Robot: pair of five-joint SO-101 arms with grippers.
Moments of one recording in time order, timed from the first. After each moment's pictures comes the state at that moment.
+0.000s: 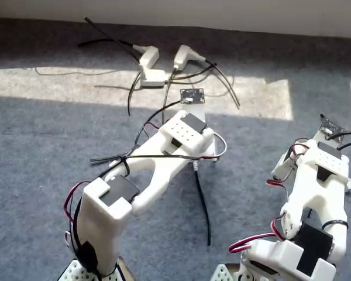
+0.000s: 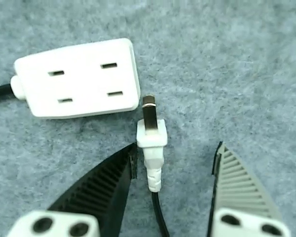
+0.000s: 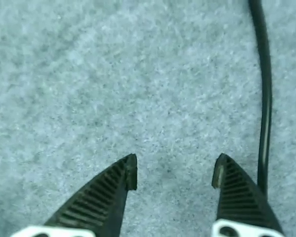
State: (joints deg) left arm 32.7 26.0 -2.6 64.7 42.6; right arm 24.0 -7.2 37.6 59.8 -4.1
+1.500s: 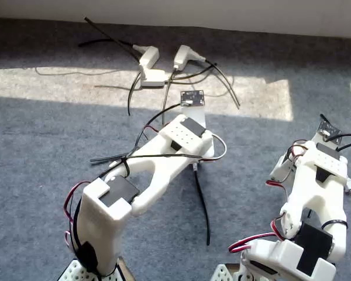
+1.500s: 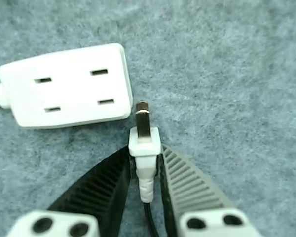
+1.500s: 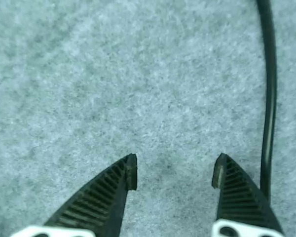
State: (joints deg) left arm 32.7 26.0 0.9 58.9 42.9; right arm 23.8 -7.2 38.6 59.8 -4.1
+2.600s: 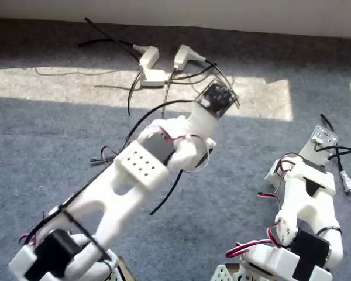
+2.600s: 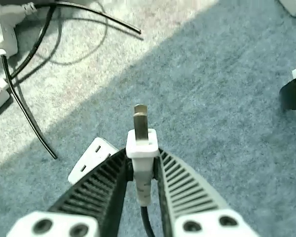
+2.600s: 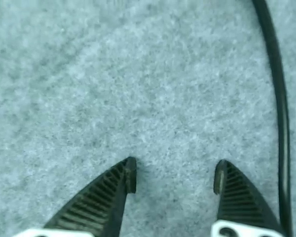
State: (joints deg) left arm 34.1 -17.2 28.3 45.2 -2.2; right arm 22.2 -8.1 51.0 39.3 -4.3
